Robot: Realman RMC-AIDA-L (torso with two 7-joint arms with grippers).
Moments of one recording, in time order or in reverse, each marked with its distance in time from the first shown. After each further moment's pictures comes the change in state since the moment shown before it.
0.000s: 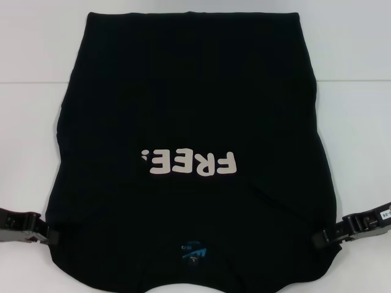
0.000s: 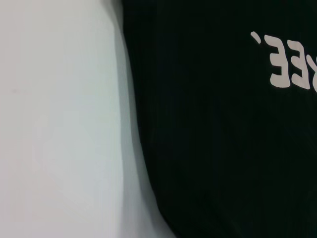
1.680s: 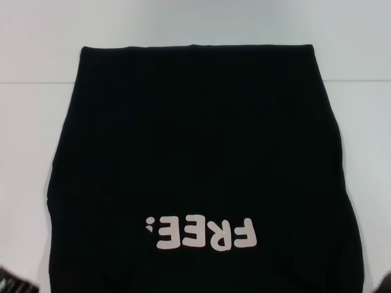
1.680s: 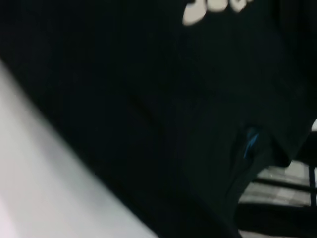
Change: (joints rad) left arm -0.056 0.057 0.141 -0.155 -0.005 0.365 0.134; right arm 0.012 -0.030 -0.126 0.036 -0.057 -0.312 -0.299
